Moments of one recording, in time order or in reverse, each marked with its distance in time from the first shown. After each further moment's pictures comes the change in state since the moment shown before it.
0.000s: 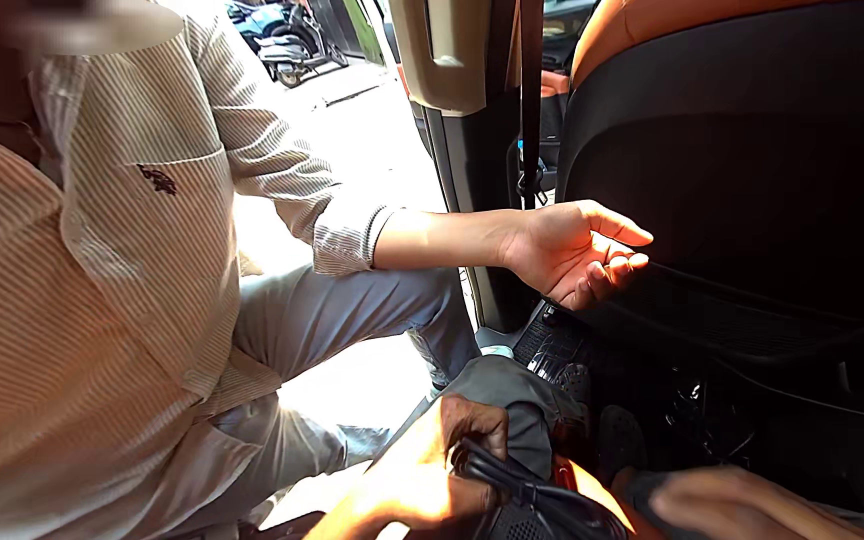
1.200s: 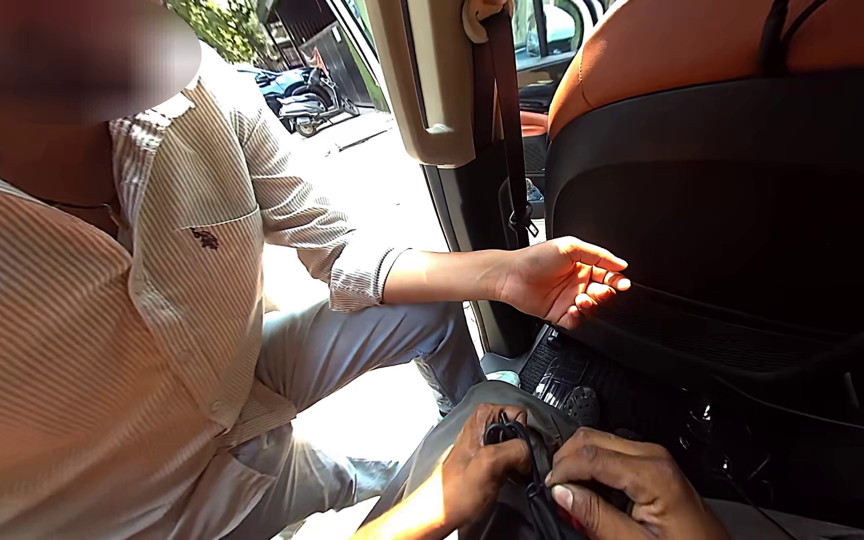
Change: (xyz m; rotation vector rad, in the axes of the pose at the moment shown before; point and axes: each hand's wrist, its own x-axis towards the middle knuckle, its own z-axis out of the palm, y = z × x) left_hand 0.035 -0.012 0.040 -0.528 0.301 -0.147; right_hand 0.061 0.031 0.064 0.362 0.208 -0.172
